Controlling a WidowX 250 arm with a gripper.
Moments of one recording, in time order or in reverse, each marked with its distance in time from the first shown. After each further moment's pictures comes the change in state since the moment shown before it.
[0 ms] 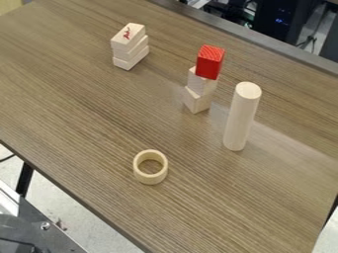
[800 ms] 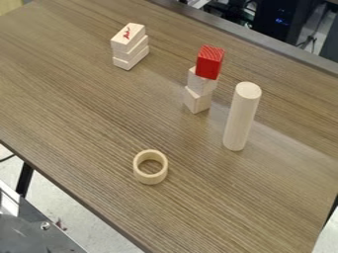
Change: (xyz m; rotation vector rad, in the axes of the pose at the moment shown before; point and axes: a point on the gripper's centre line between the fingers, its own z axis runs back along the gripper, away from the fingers) arm 0.014 -0.142 0.046 -0.187 -0.084 -0.227
